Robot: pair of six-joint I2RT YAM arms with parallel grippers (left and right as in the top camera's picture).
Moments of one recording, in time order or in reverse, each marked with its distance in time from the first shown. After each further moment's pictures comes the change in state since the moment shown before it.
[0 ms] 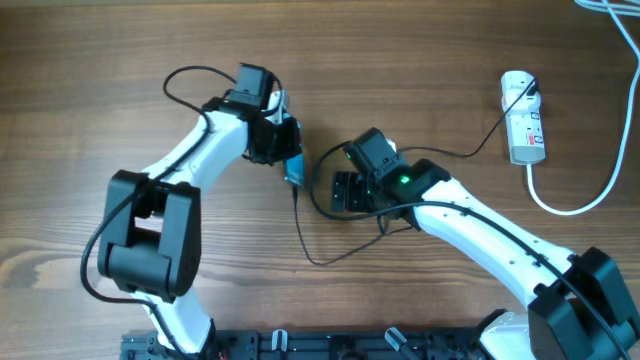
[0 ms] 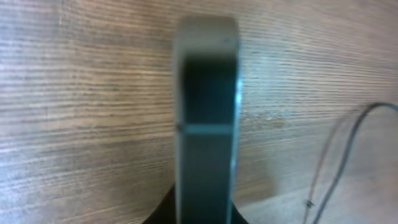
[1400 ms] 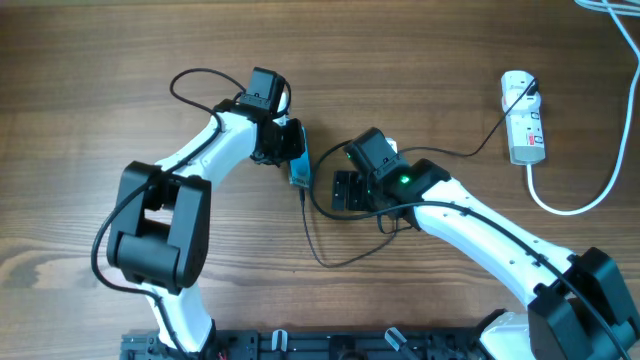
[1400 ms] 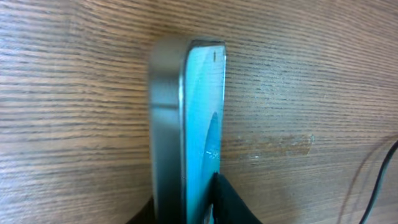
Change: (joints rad) left arm -0.026 0.054 0.000 0.048 -0.070 -0.060; right arm 0.000 0.000 0.000 0.004 0.014 0.000
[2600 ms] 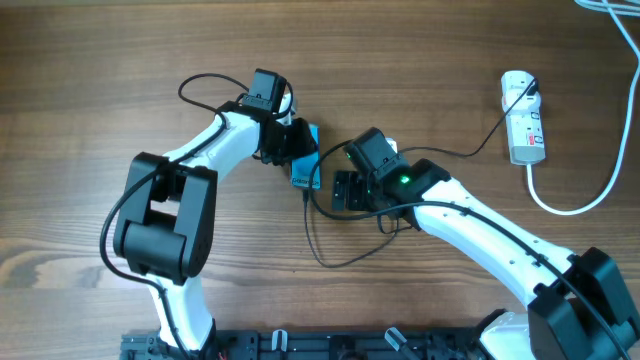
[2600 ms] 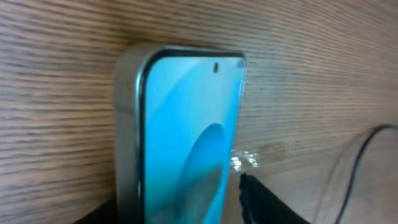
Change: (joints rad) left arm 0.003 0.047 0.002 0.070 0.109 -0.011; right arm 0.000 0.000 0.000 0.000 0.000 0.000
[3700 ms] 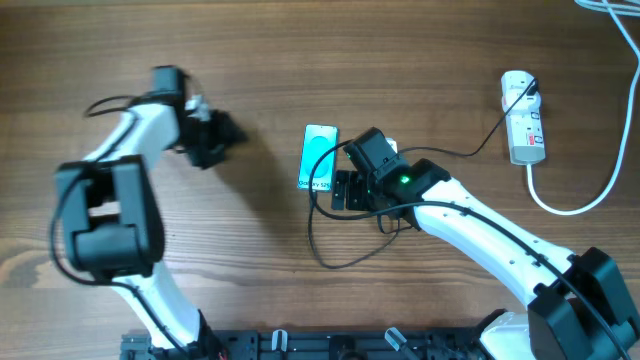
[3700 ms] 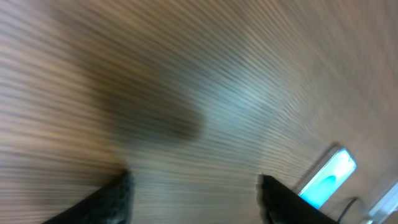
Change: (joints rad) left arm 0.440 -0.008 0.021 -0.195 0.061 -0.005; right arm 0.000 0.000 0.000 0.000 0.001 0.000
